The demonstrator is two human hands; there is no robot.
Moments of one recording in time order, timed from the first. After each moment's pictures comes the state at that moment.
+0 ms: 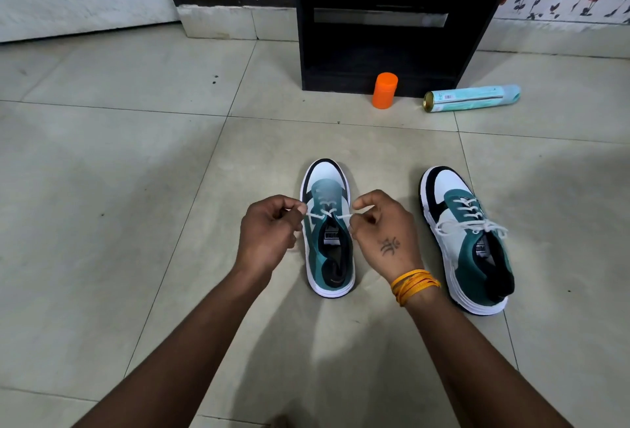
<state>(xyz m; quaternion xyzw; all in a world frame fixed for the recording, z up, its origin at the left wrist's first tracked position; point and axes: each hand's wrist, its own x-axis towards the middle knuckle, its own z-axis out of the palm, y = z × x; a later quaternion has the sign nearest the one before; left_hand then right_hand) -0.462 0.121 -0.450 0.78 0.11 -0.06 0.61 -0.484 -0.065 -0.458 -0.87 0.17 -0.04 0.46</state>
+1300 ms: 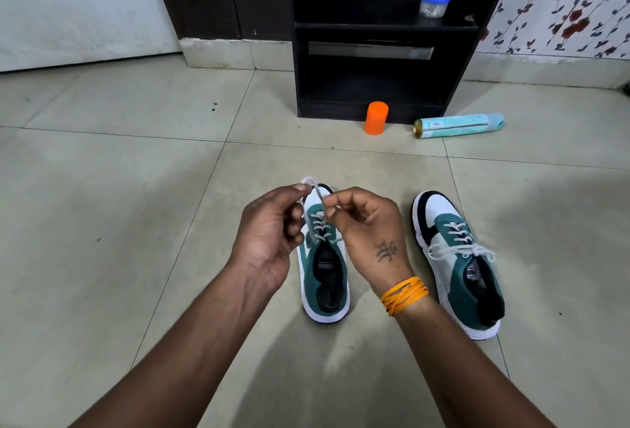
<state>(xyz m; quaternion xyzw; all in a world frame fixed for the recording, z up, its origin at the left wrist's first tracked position) -0.451 0.098 -0.379 0.56 0.17 -0.13 0.80 -0.469 -0.045 -0.405 -0.76 0.07 -0.11 0.64</state>
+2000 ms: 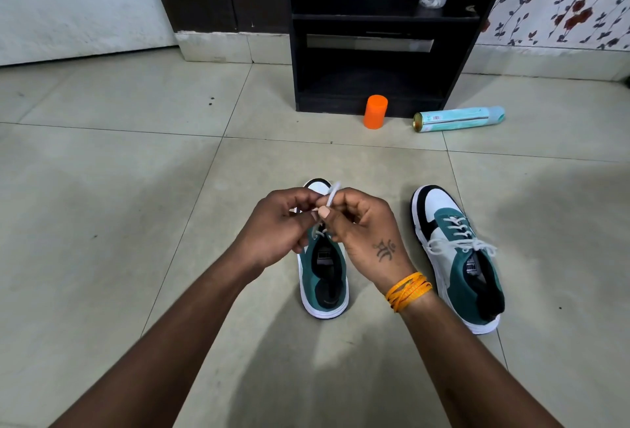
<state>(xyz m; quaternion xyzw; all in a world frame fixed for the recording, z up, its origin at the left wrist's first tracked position) -0.439 0.111 -0.394 0.81 -0.08 -0.14 0.56 -0.469 -0.051 -0.416 -0.77 0.02 -0.05 0.64</state>
